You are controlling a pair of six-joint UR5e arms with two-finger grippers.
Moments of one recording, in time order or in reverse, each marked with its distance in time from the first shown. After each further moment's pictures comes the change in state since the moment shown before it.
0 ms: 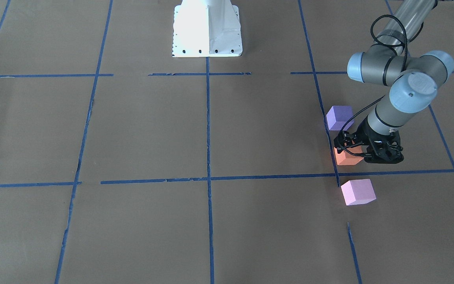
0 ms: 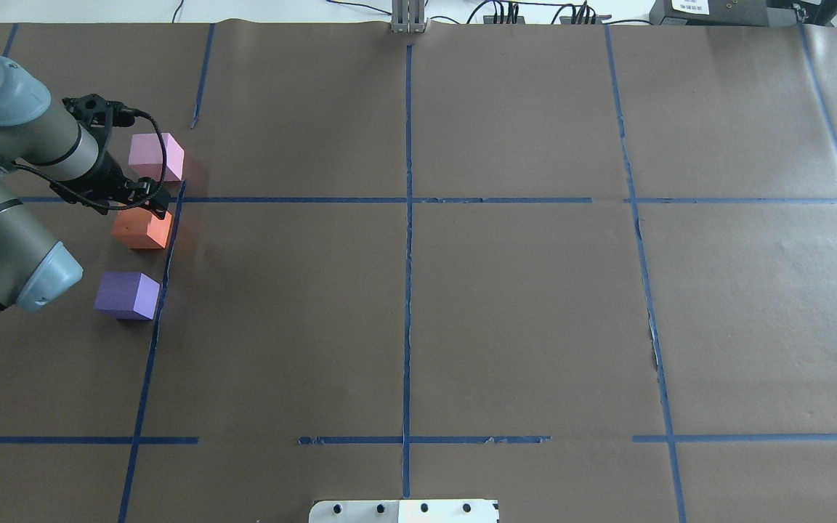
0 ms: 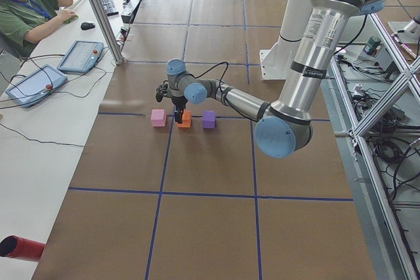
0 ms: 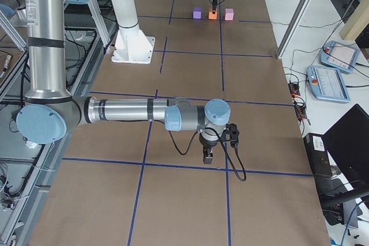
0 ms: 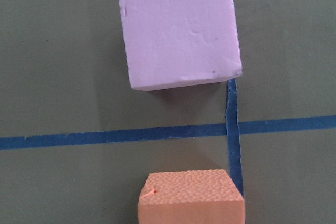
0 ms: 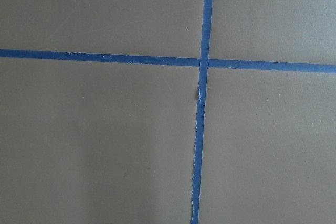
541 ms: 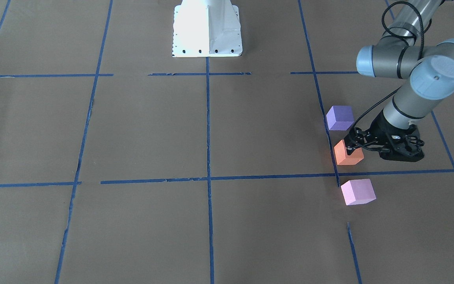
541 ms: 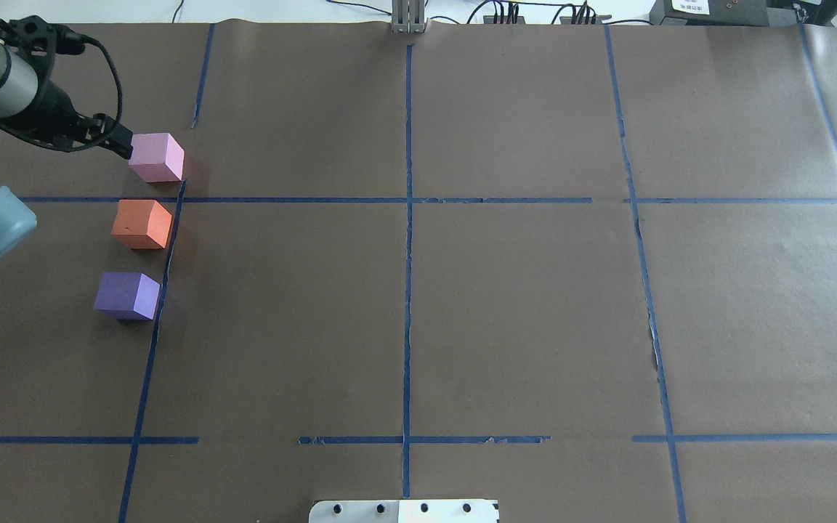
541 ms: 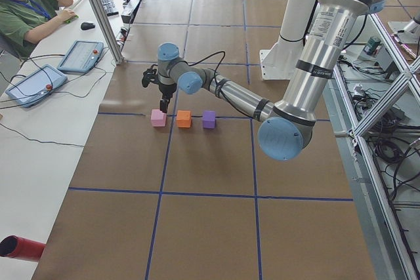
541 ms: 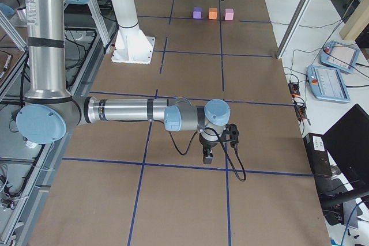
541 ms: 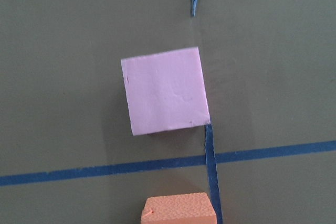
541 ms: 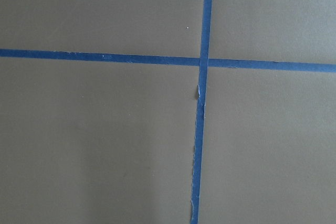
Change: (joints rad) left arm -0.163 0.000 -0.111 0.031 -0.016 0.118; right arm 0.000 -0.001 0.000 0.000 0.000 0.000
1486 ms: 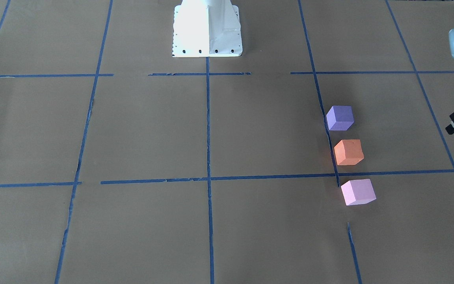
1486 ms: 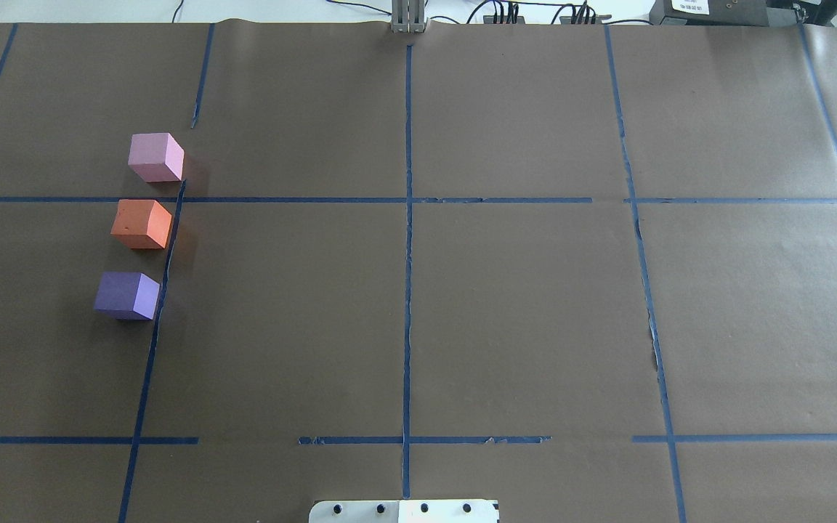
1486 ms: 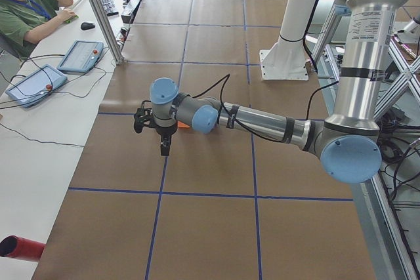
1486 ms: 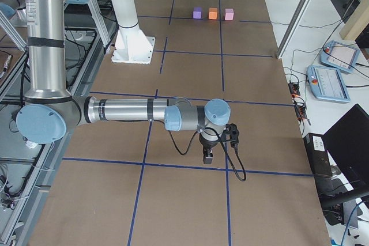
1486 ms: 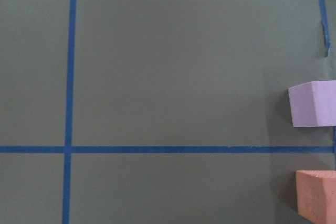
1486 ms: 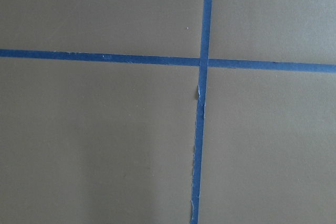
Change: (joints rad) left arm -0.328 0.257 -0.003 0.071 -0.201 0.218; right arm 0.000 0.000 0.000 0.000 0.000 0.000
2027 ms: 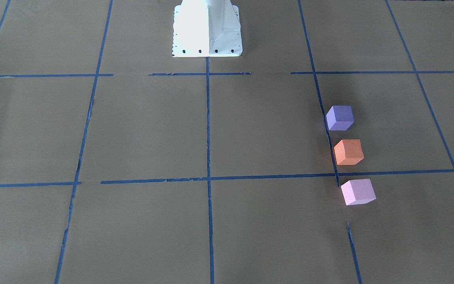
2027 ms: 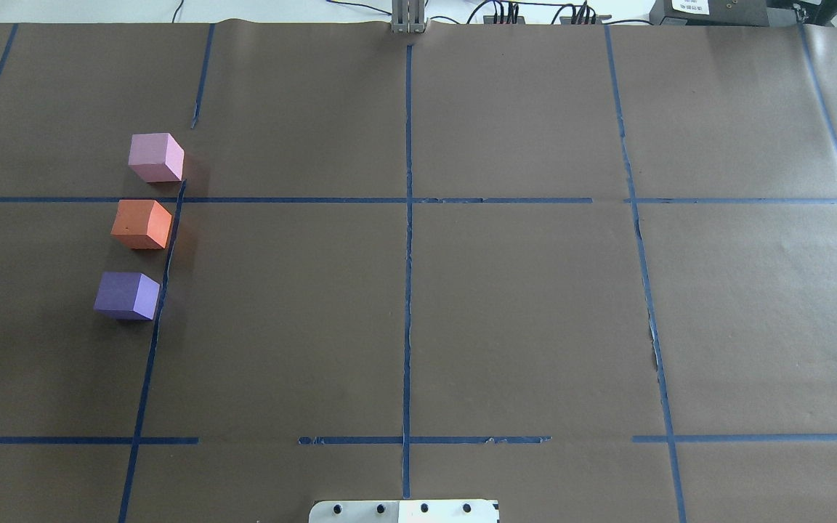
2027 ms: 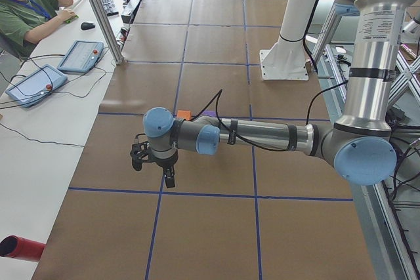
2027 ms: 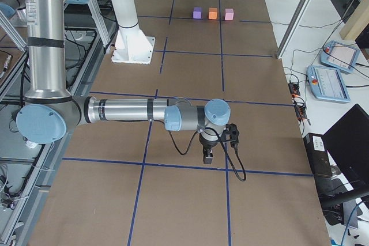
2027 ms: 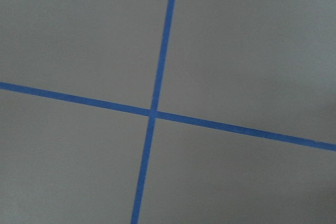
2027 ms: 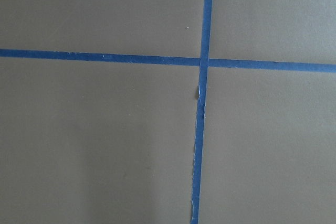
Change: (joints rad) left arm -0.096 0.010 0.130 0.068 0.007 0.078; right arm 0.000 0.000 0.000 0.000 0.001 0.000
